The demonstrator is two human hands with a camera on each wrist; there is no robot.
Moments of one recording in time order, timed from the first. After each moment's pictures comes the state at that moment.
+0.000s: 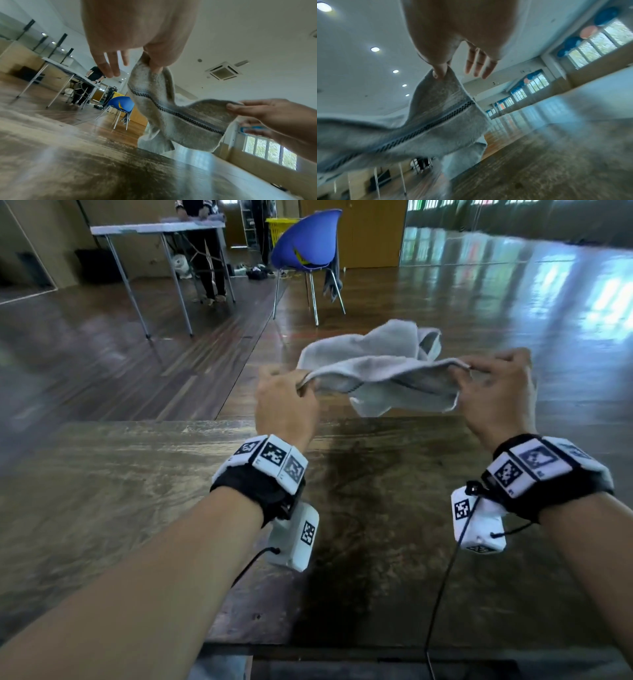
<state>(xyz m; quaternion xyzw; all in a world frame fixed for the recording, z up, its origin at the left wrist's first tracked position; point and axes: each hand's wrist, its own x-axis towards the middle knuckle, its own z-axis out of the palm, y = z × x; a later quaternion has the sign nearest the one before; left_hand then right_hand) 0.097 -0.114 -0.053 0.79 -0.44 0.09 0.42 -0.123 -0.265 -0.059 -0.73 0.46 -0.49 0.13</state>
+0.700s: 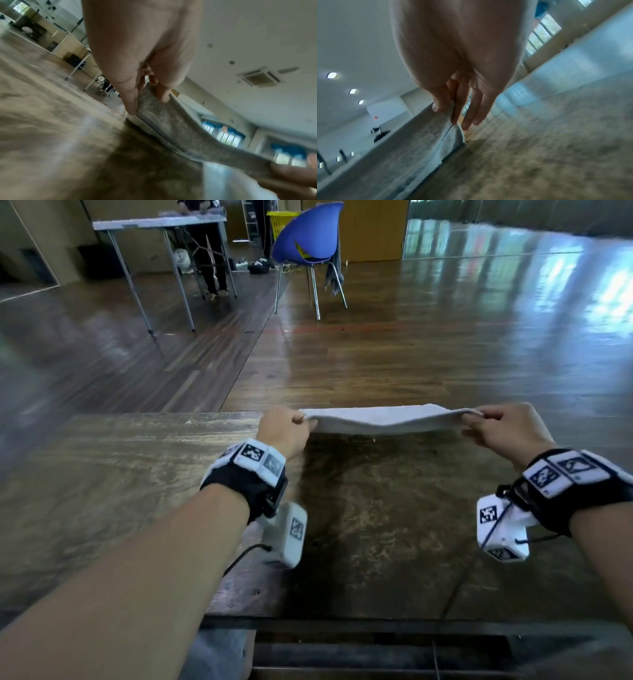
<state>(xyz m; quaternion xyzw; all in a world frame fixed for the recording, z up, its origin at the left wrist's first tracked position) 0.099 -0.094 -0.079 0.82 -0.43 -0.13 0.35 -0.180 -0.296 -0.119 -0.70 0.50 -0.35 0.36</state>
